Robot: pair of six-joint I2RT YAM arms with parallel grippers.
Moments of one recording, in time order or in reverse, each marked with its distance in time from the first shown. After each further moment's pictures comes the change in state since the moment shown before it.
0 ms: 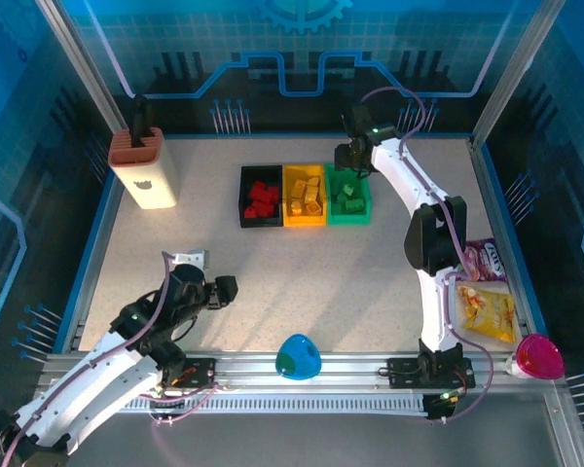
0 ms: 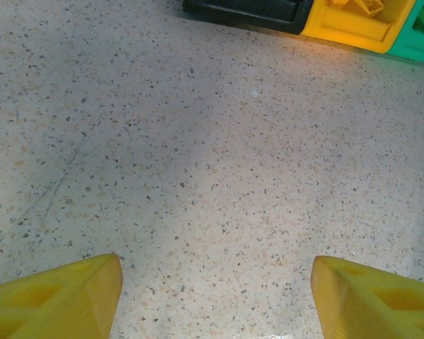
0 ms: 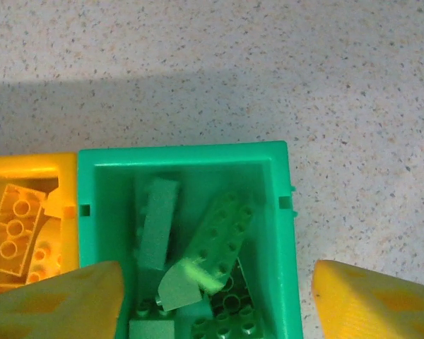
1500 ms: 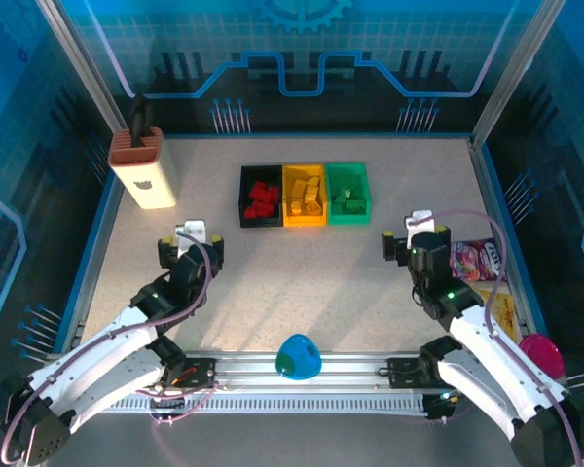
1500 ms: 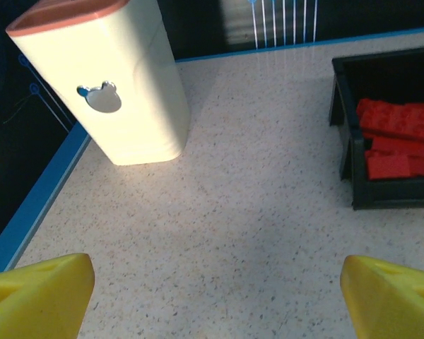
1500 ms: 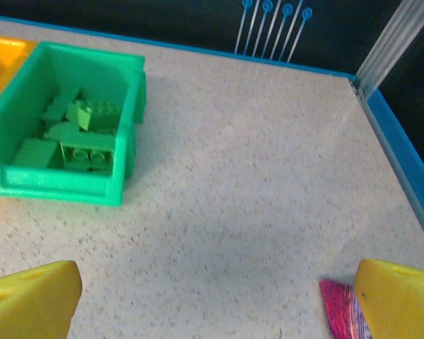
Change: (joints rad) left arm -0.035 0.258 0.067 0.326 -0.687 0.404; right arm 0.048 -1.460 -1.639 0.745 0.245 -0.289
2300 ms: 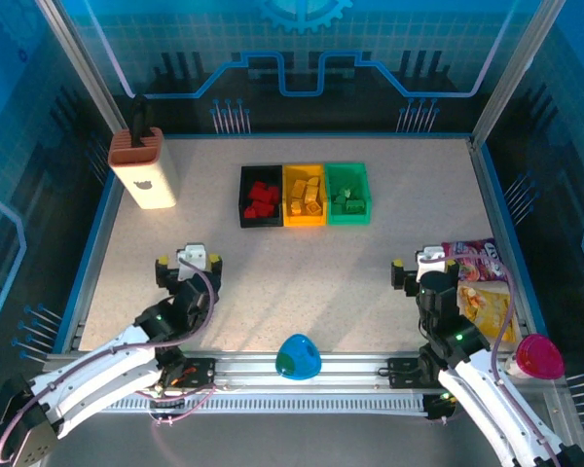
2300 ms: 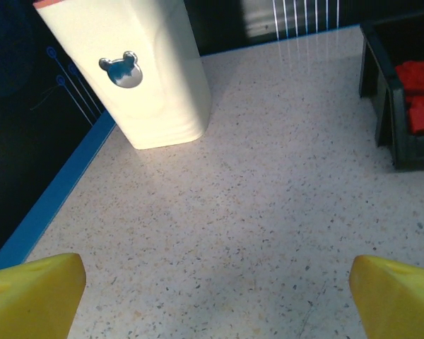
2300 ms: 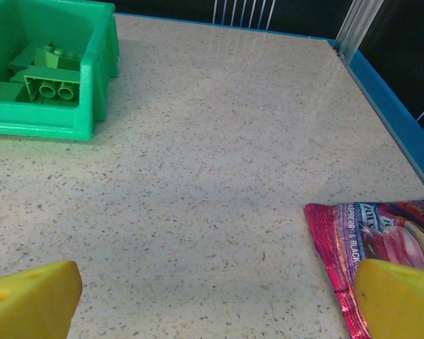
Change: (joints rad) left arm -0.099 -0.151 -0.248 0.130 -0.159 0.022; right arm 0.002 -0.399 -0.264 -0.110 0.039 0.034
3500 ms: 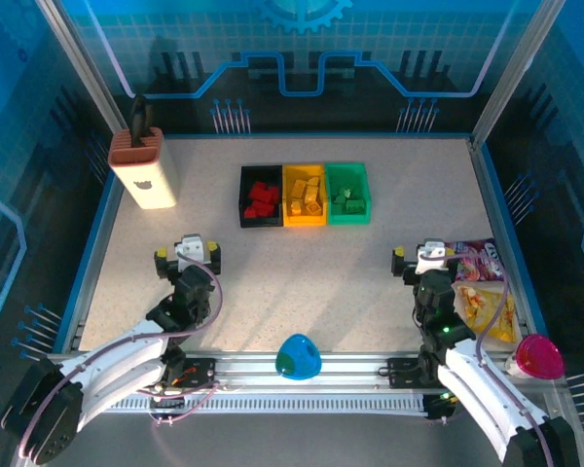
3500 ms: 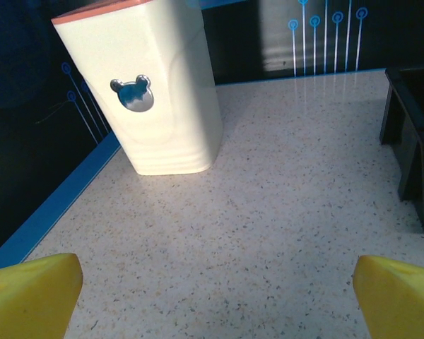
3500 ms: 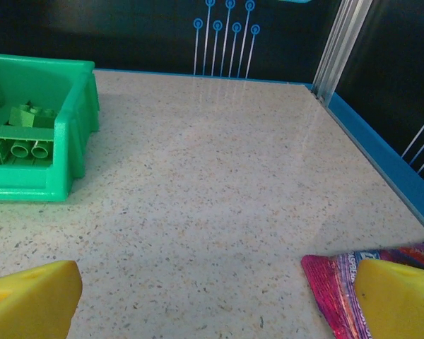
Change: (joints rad) left arm 0.173 0.194 -0.118 0.561 0.085 0.177; right arm -0.088 0.209 -0.141 0.548 -0.023 -0.077
